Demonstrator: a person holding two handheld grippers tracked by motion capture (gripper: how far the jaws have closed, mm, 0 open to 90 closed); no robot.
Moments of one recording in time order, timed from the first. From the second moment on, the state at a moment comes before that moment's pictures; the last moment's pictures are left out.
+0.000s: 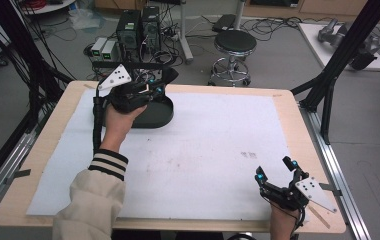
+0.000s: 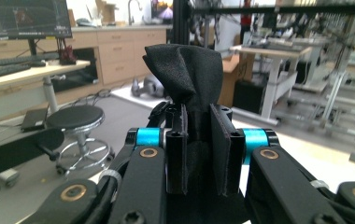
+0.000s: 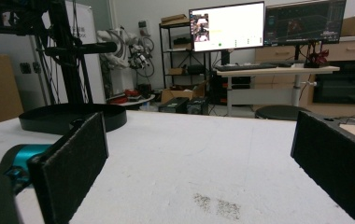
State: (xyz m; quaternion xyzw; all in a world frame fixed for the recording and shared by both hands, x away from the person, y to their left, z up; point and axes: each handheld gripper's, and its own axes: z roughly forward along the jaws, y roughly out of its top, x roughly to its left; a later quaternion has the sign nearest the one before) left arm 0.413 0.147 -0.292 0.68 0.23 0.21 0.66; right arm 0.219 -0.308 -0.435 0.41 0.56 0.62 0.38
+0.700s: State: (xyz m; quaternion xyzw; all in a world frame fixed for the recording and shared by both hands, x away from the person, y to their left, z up) left arm 0.451 0.150 -0.294 0.66 0.21 0.19 0.70; right arm 0.225 -0.310 -0.440 0.42 0.56 0.61 0.37
